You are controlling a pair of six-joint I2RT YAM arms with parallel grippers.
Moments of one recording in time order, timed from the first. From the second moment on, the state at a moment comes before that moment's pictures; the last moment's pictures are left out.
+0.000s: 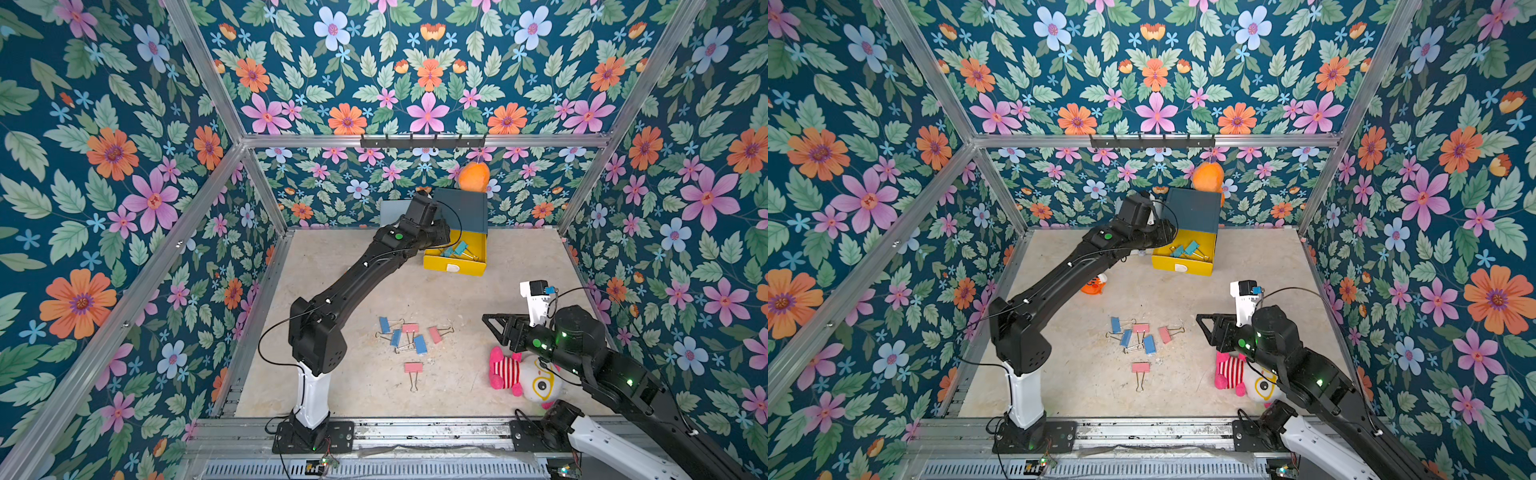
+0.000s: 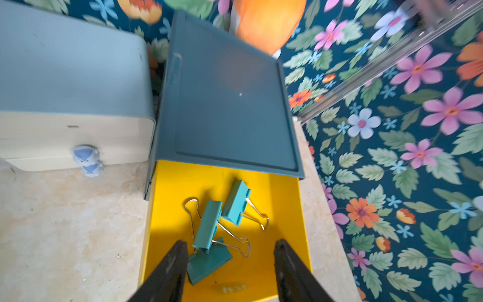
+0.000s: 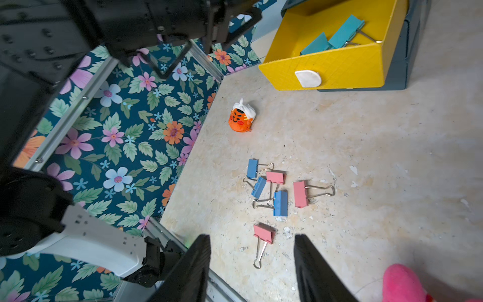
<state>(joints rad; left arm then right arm) -0.70 1.89 1.94 -0.57 -0.05 -0.63 0.77 0.67 0.88 -0.64 -0.02 0.69</state>
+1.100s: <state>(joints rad) -0.68 1.21 0.69 -0.17 -0.05 -0.79 0.52 1.45 0.90 0.16 0.01 1.13</state>
